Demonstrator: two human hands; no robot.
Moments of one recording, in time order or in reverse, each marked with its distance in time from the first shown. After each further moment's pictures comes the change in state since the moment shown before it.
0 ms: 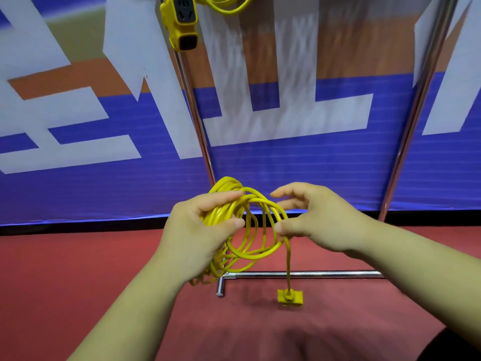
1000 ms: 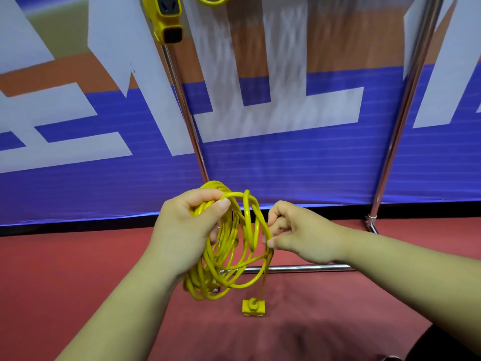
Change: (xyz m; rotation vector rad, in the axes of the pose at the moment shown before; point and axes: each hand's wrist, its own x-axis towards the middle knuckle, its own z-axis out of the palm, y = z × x) left_hand 0.005 -0.012 0.010 -0.130 0.071 -0.076; right_hand 0.014 0.054 0.011 -0.130 -0.190 -0.013
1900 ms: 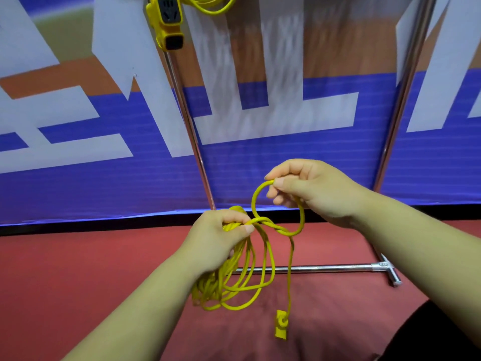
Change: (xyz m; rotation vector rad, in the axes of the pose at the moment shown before) left_hand 0.007 -0.032 0.027 0.315 -0.265 -0.091; right_hand -0.011 -0.053 -0.048 0.348 0.155 -0.131
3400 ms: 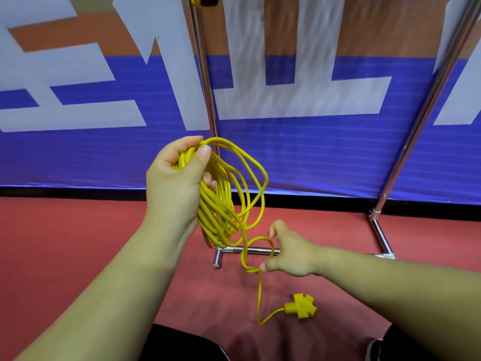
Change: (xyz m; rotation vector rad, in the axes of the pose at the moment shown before) left_hand -0.018 0.015 -0.054 -0.774 0.572 0.145; right_hand -0.002 0.147 0.086 -0.722 -0.202 0.334
